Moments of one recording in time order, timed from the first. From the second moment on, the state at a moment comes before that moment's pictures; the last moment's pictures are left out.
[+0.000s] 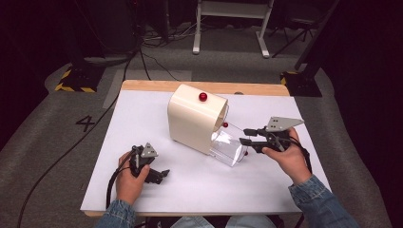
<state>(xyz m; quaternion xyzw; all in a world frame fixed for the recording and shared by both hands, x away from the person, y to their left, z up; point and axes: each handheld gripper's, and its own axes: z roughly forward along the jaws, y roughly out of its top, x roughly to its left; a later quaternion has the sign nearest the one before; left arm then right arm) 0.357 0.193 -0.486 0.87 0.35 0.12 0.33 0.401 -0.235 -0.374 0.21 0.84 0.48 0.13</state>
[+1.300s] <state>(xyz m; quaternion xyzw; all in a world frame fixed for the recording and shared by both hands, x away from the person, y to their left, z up) 0.357 0.193 -0.486 0.87 0.36 0.12 0.33 0.431 -0.209 -0.385 0.19 0.83 0.51 0.13</state>
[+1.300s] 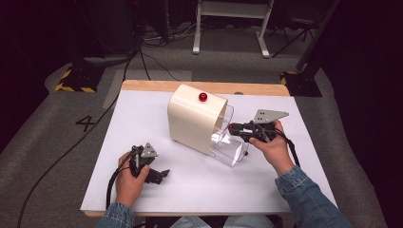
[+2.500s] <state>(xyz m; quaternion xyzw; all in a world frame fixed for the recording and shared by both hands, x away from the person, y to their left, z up) 0.357 0.193 -0.486 0.87 0.36 0.12 0.33 0.401 -0.266 -0.387 0.22 0.83 0.50 0.13</state>
